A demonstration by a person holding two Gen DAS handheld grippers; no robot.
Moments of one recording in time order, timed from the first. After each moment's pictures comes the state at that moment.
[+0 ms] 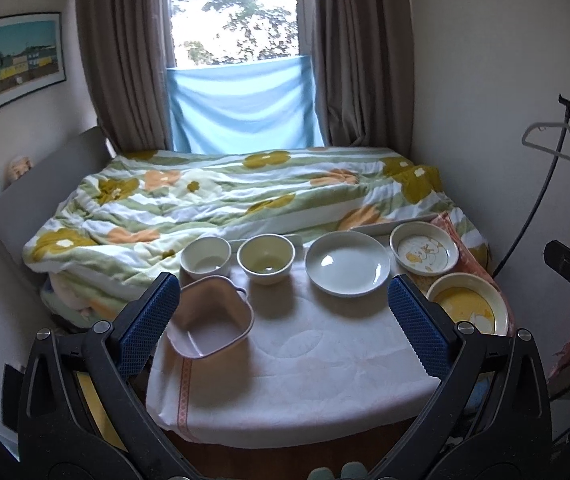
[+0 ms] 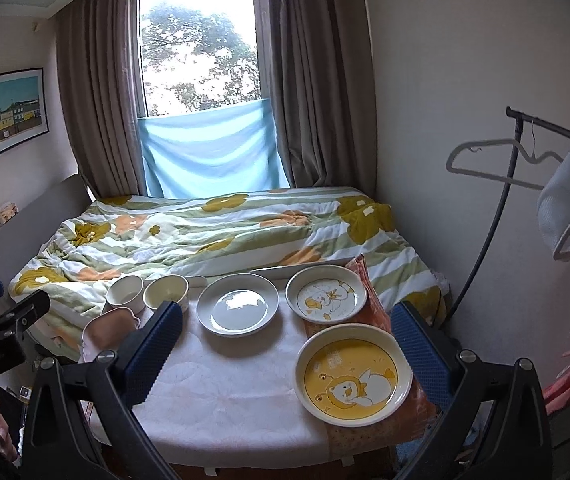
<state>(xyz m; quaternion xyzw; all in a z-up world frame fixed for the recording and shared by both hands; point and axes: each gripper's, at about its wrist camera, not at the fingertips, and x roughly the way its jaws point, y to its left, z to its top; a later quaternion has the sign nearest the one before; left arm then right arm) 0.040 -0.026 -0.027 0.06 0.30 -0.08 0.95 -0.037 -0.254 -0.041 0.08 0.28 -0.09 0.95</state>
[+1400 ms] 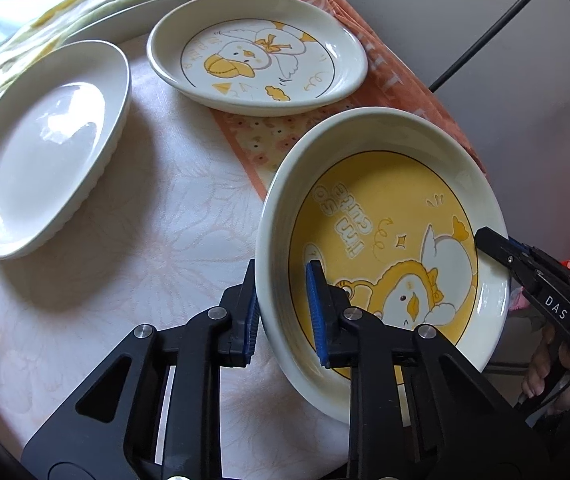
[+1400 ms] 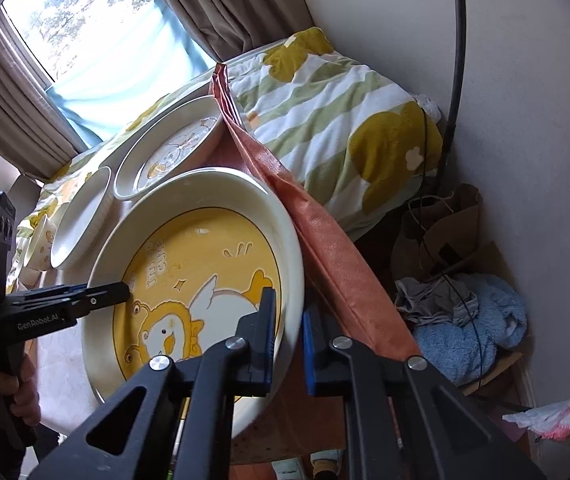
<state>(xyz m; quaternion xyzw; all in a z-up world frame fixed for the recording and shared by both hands) 0.195 -0.284 -0.306 0.09 0.57 -0.31 0.75 0.034 -0.458 -0.300 0.24 0.45 -0.09 0.86</state>
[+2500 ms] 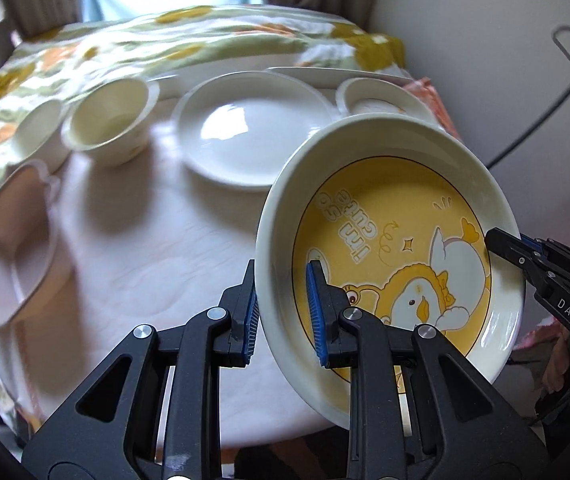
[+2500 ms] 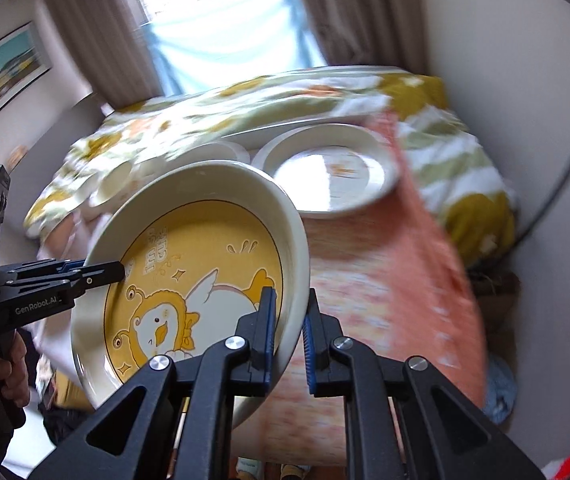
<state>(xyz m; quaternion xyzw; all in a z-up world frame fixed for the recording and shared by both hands) 0.156 -0.120 -0.224 0.01 0.52 -0.16 0.84 0.080 -0.340 -0.224 0.09 0.45 0.08 0.89</state>
